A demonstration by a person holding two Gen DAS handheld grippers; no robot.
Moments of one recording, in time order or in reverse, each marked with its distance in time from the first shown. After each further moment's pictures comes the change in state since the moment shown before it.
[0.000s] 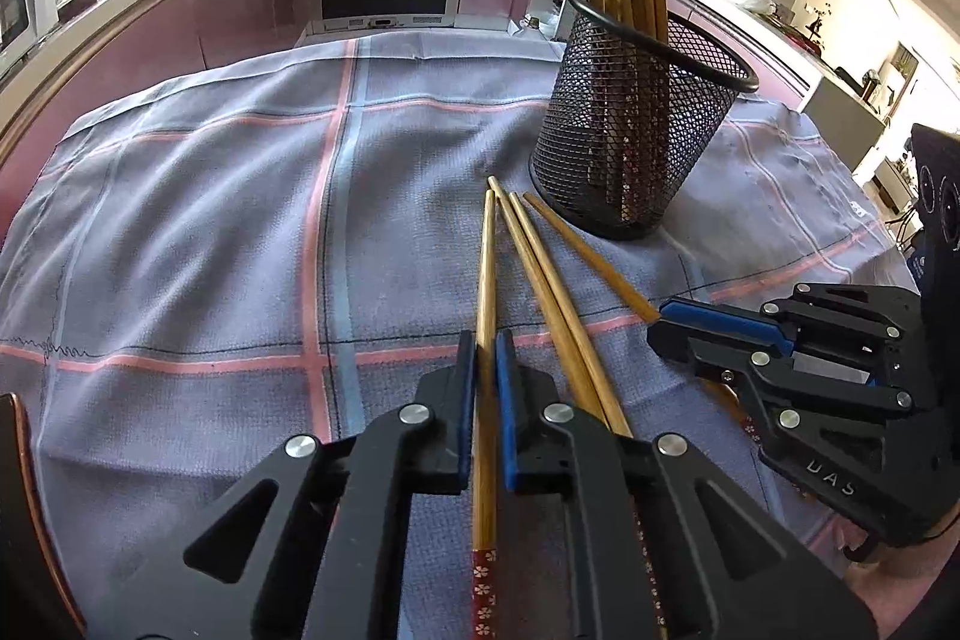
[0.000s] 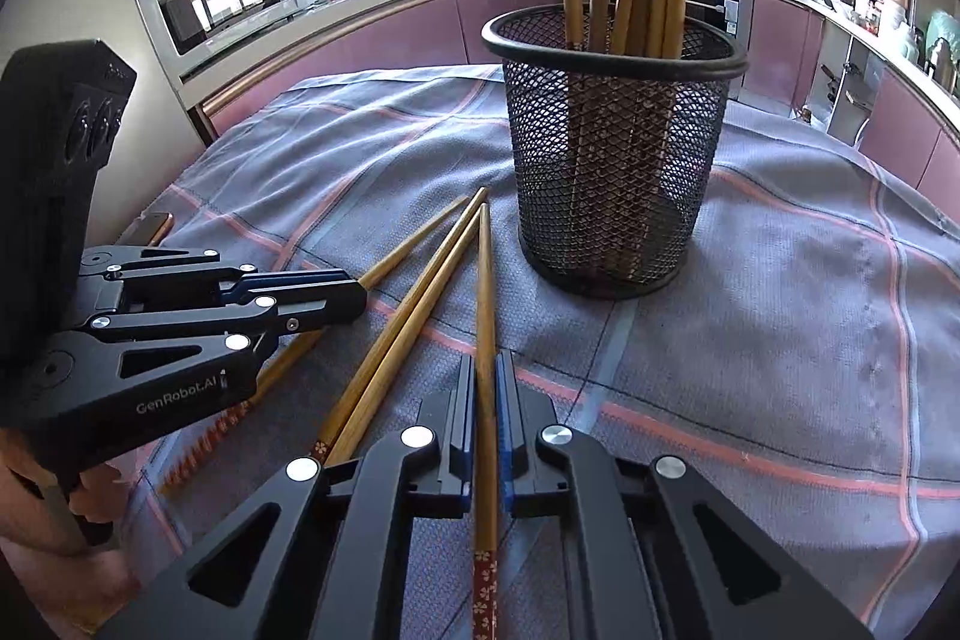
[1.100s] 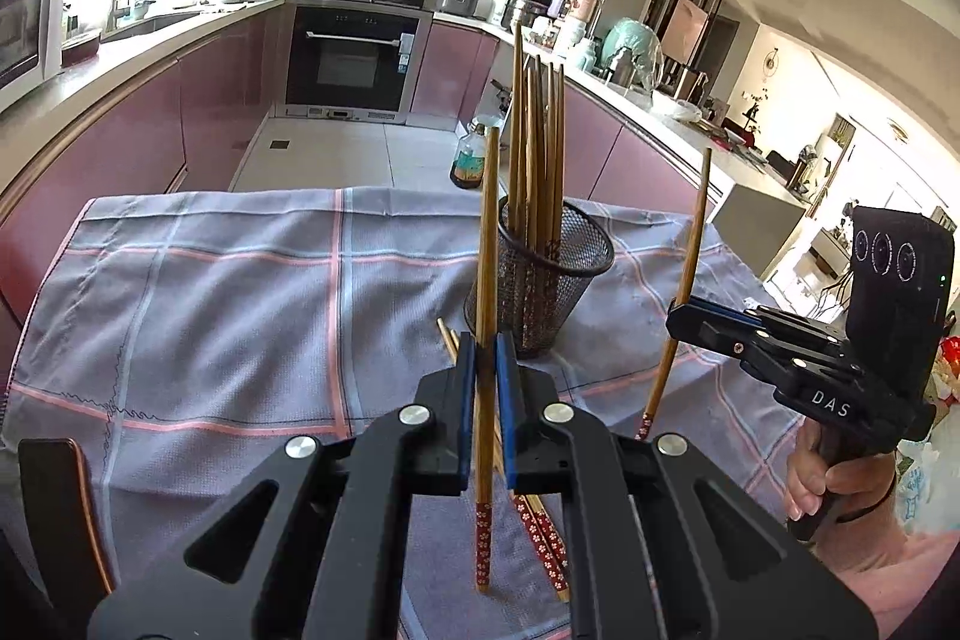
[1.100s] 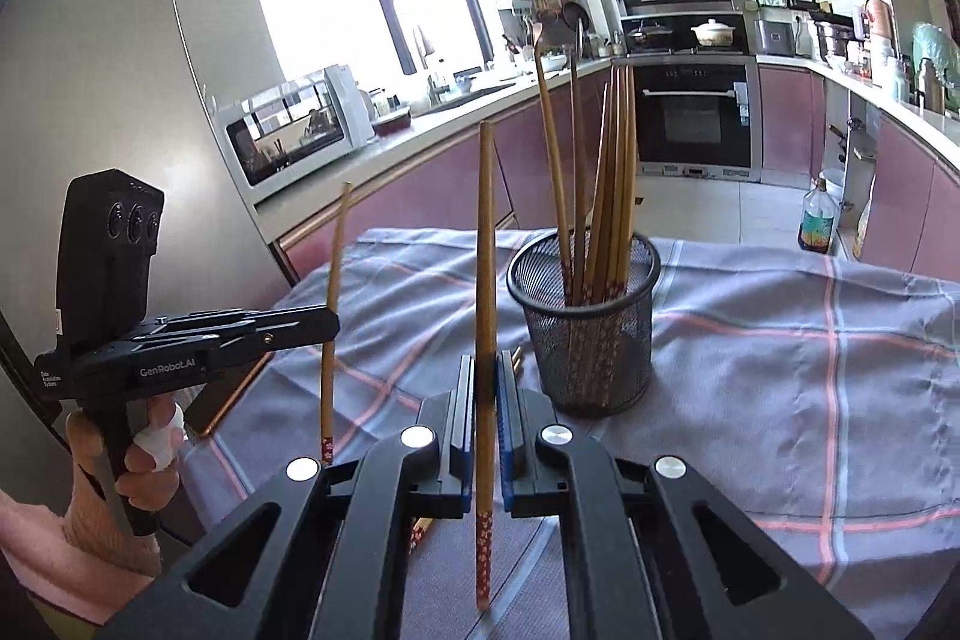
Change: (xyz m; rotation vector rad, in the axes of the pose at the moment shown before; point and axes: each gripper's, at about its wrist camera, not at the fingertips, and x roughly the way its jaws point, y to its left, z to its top) left arm -0.122 0.010 0.017 -0.020 -0.260 -0.168; right arm -0.104 -0.021 0.019 0.033 -0.309 0.124
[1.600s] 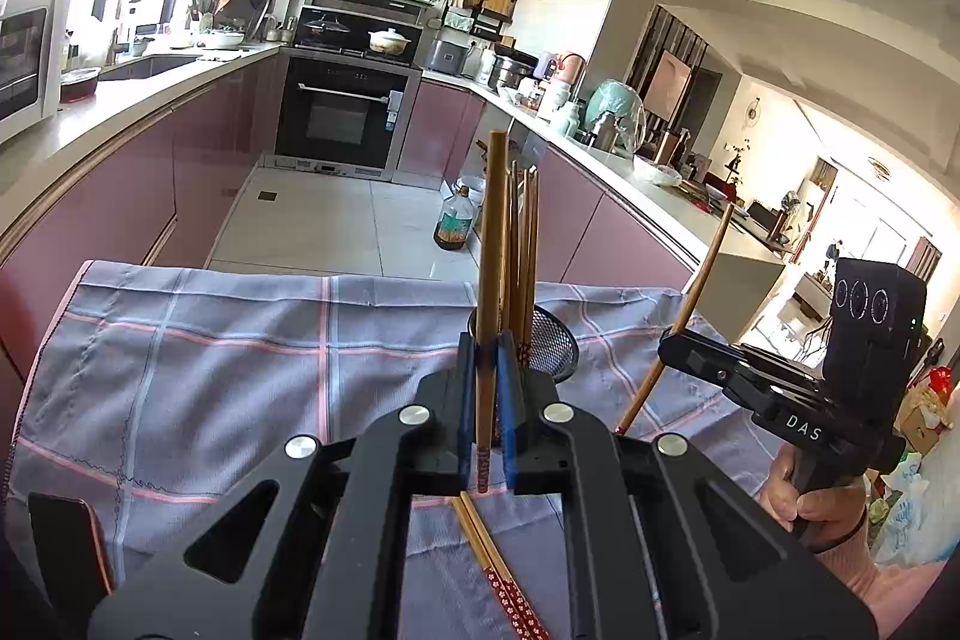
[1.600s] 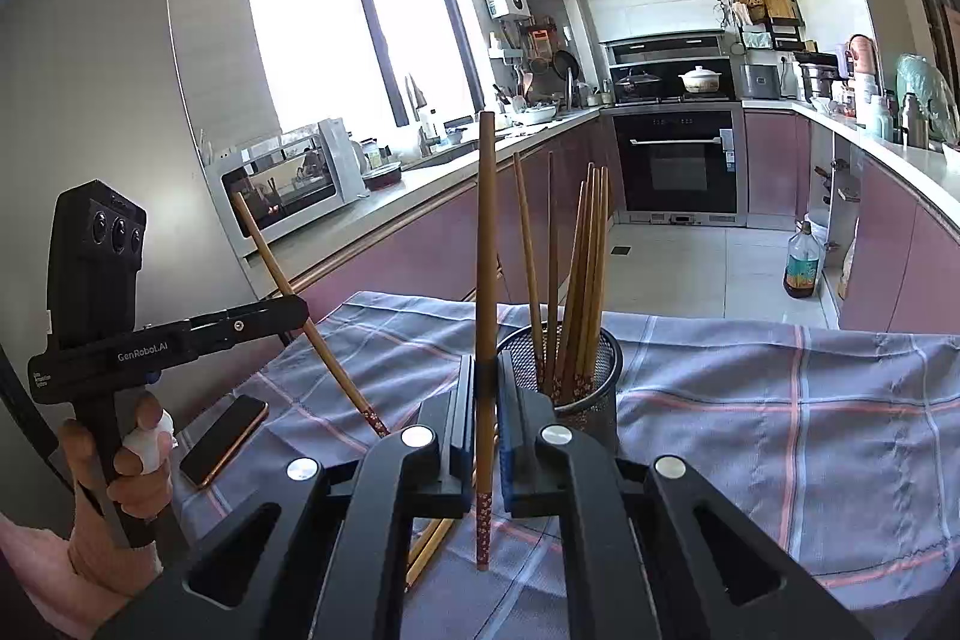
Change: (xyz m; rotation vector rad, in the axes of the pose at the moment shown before) left arm -0.033 -0.010 0.041 -0.014 -0.138 -0.041; right arm -0.021 -0.010 0.032 -0.011 -0.113 -0.026
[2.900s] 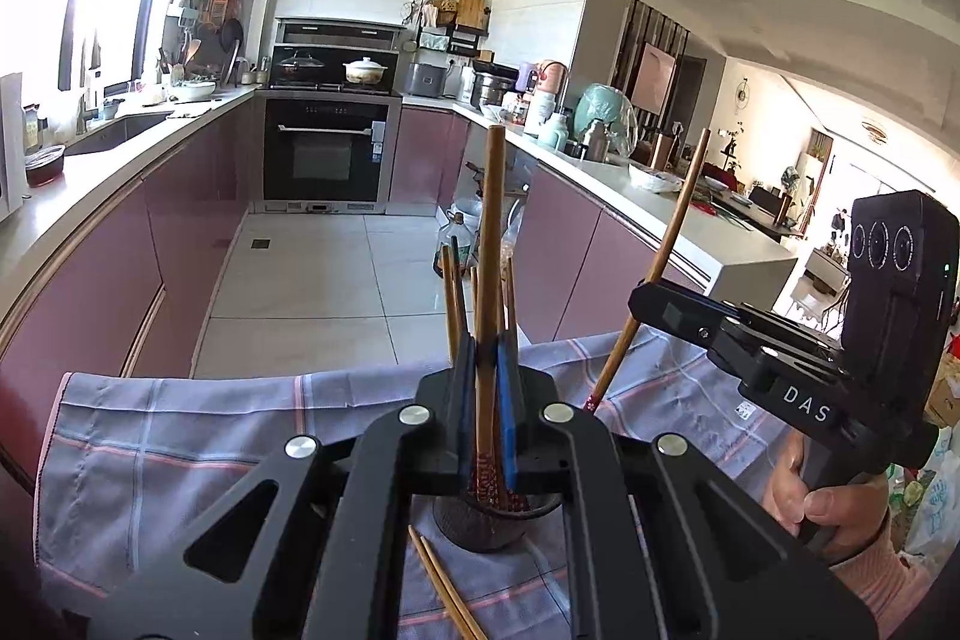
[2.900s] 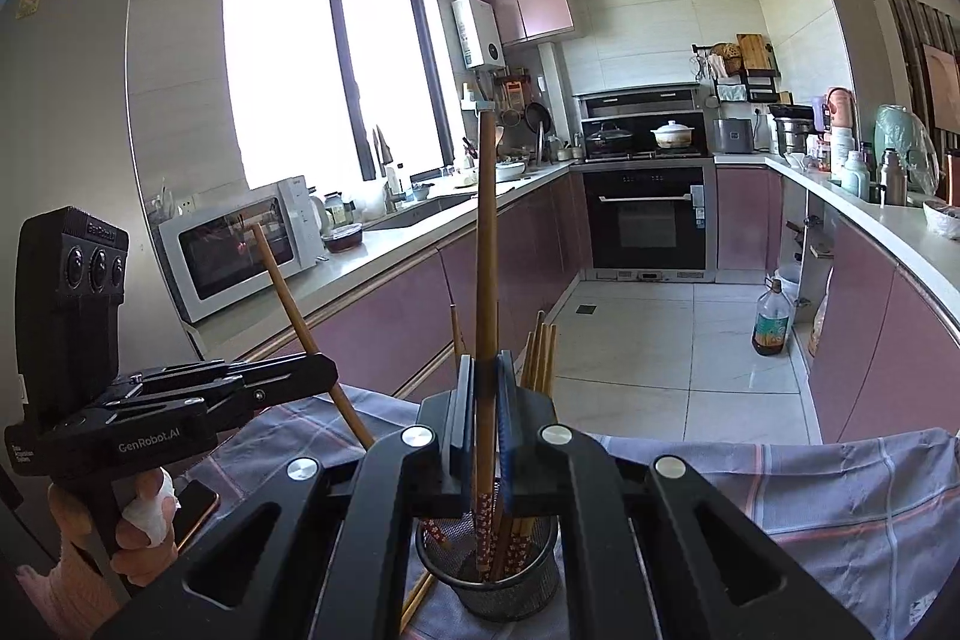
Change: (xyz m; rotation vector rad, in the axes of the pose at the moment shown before) left arm 0.054 -0.050 0.071 0.121 -0.023 0.018; right arm 0.030 -0.024 0.065 -0.022 -0.102 -0.091
